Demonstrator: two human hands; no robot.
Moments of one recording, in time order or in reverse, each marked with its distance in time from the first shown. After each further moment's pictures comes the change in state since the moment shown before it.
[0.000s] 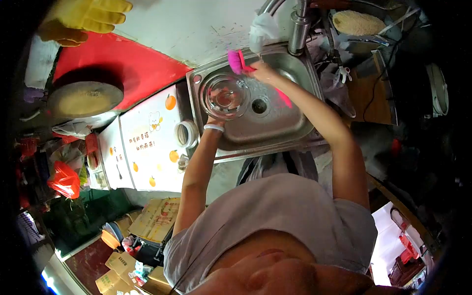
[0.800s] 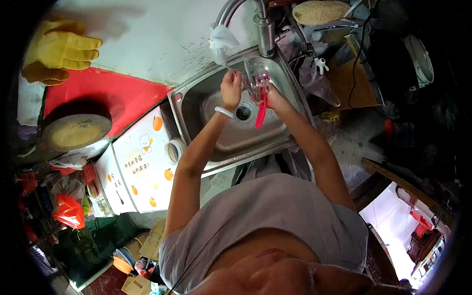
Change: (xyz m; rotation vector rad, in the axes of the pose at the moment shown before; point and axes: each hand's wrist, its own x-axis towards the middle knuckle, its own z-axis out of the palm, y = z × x) left_hand 0.050 -0.027 0.136 0.969 0.022 0.442; right_hand -0.087 0.084 0.017 1.853 -0.074 0.311
